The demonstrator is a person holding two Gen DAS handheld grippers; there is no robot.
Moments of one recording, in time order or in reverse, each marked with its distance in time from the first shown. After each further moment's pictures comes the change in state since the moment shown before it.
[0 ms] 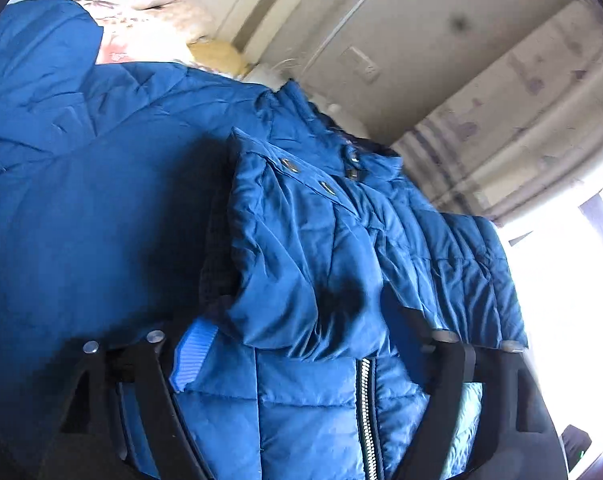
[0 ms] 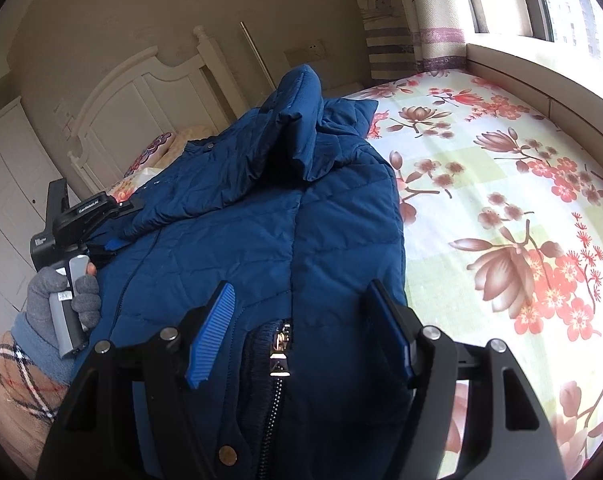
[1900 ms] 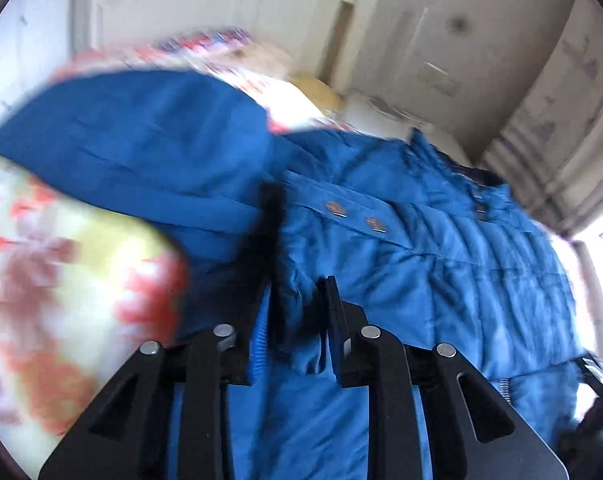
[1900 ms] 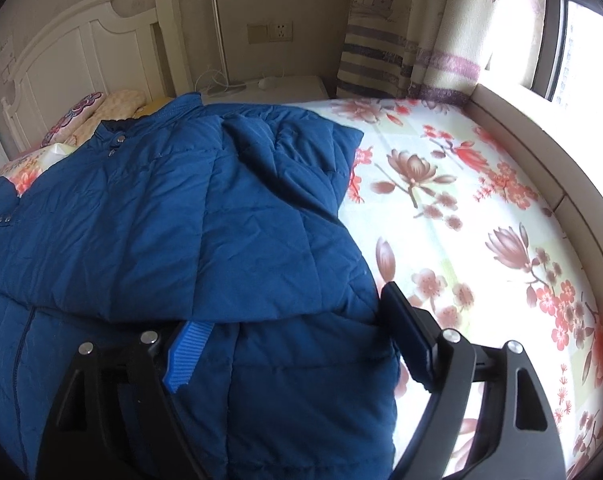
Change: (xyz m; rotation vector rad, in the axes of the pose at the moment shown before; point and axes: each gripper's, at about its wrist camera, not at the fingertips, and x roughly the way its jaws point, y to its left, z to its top) left arm -0.078 0.055 0.028 0.116 -0.084 0.465; right arm 0.095 0.012 0.085 -0.136 0.109 -0.312
